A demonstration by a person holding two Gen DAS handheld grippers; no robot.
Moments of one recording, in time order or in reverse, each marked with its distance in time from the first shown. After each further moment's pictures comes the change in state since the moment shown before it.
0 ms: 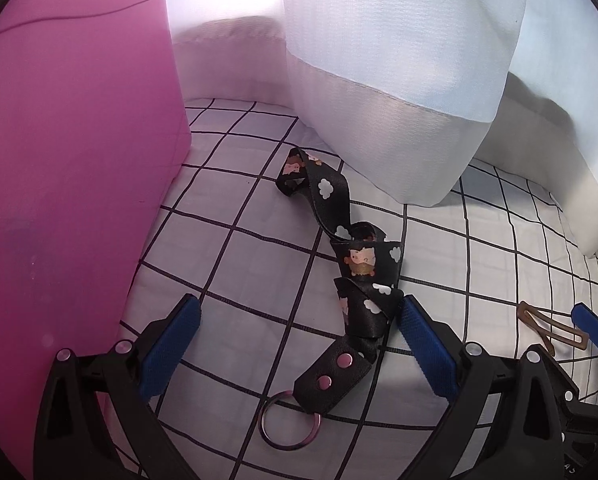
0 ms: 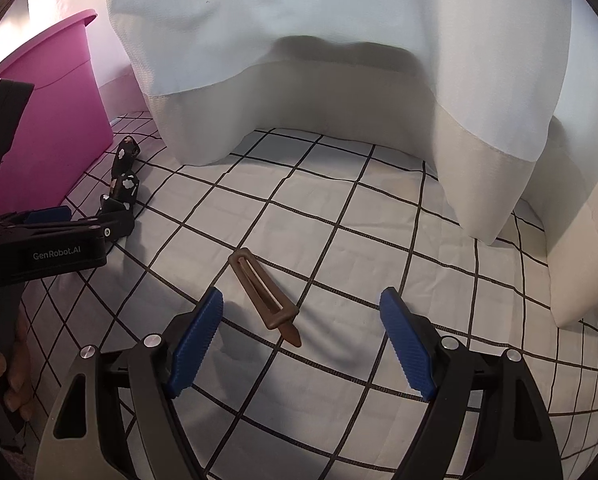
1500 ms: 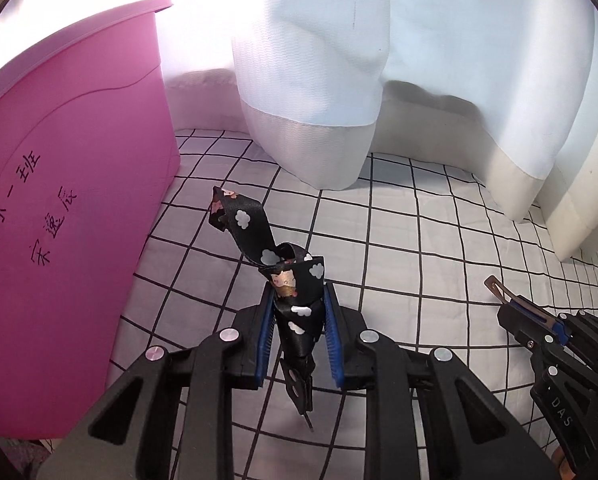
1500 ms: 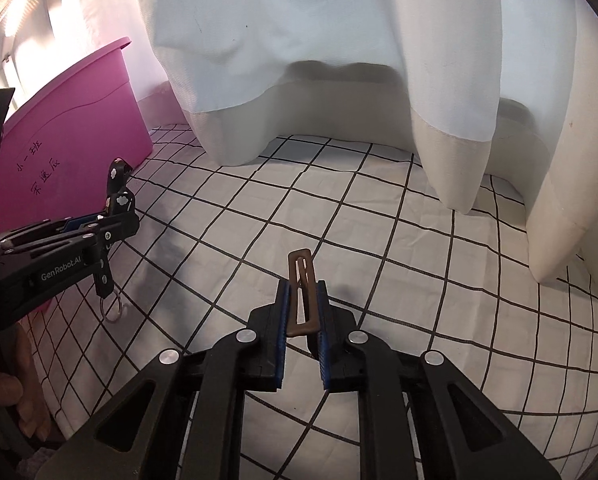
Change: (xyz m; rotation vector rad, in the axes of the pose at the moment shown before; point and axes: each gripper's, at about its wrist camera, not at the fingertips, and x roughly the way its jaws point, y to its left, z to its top) left arm -0.061 -0.034 -0.015 0.052 -0.079 -0.046; right arm -0.071 -0.015 -0.033 0.057 -0.018 0.112
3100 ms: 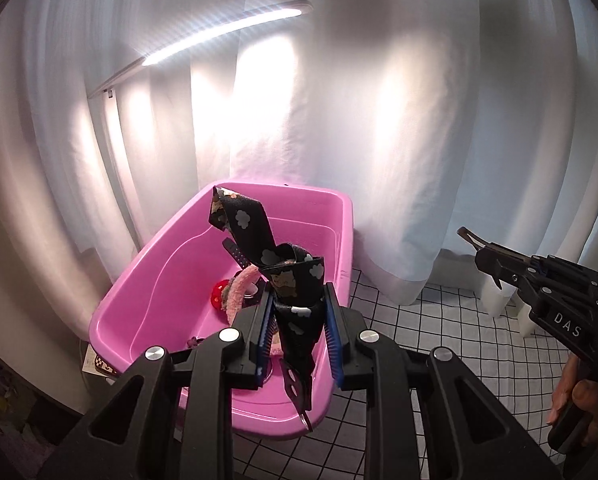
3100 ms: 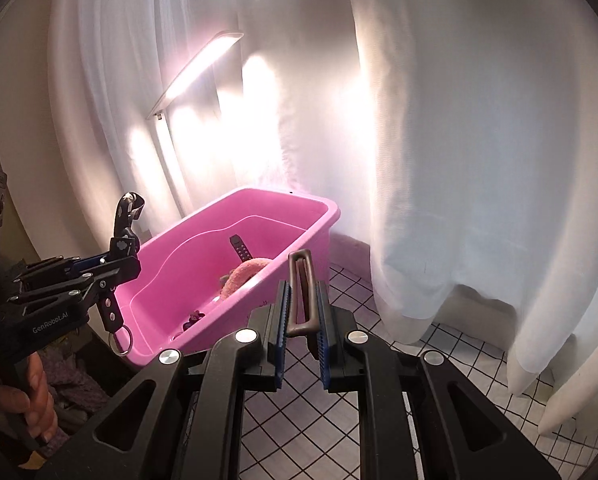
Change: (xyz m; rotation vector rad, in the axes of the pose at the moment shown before) left arm -0.246 0.144 0.016 -0.123 -0.313 0.104; right arm -0.140 0.167 0.123 -0.263 -0.282 0.306
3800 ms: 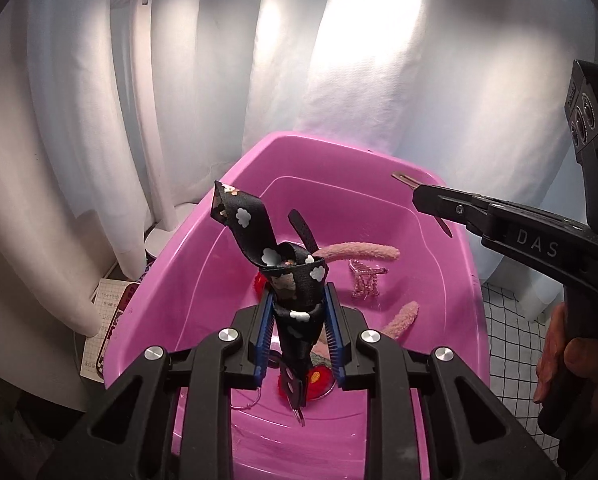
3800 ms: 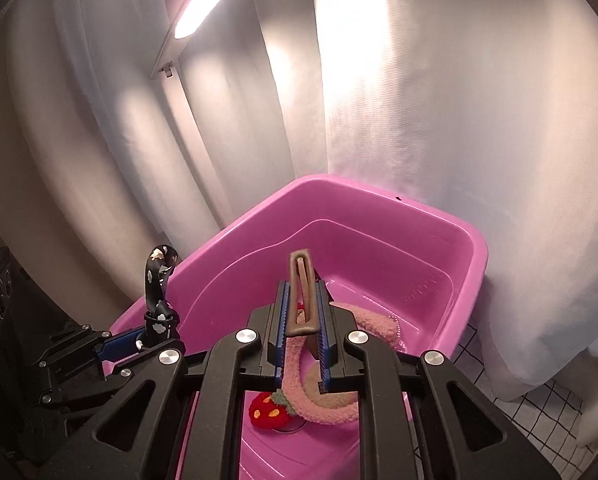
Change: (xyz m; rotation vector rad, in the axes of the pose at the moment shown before) left arm 0.092 0.107 0.004 -0.111 0.158 -0.025; right arm 0.183 0.079 0.071 0.011 0.225 0.094
